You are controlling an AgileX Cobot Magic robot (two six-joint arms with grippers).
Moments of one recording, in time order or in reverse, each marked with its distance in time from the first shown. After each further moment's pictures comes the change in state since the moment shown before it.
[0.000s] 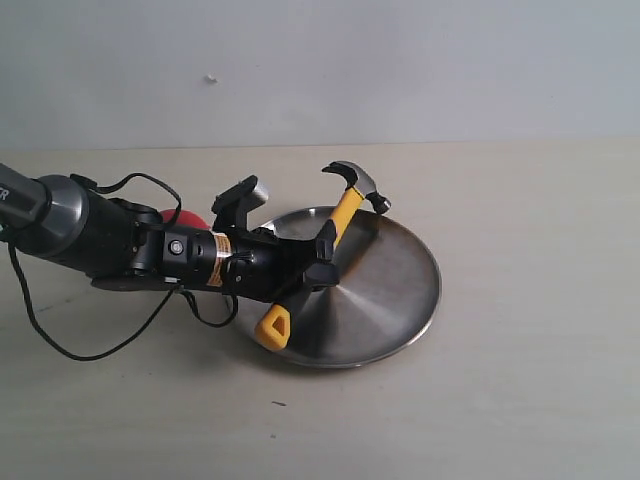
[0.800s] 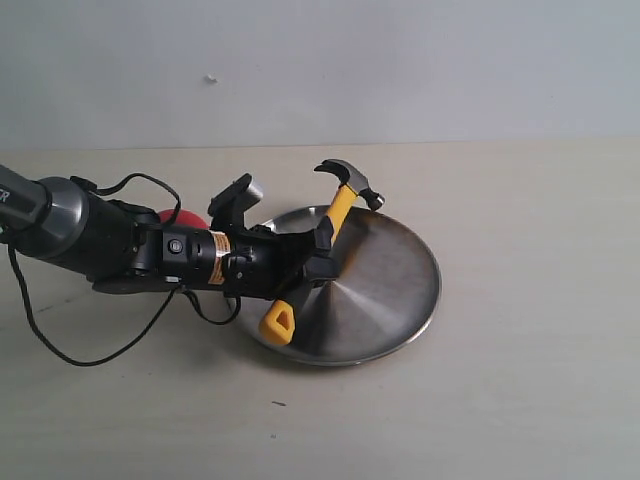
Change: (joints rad) left arm 0.000 0.000 0.006 -0.069 -0.014 -0.014; right arm 0.000 0.000 0.000 0.000 0.000 0.000
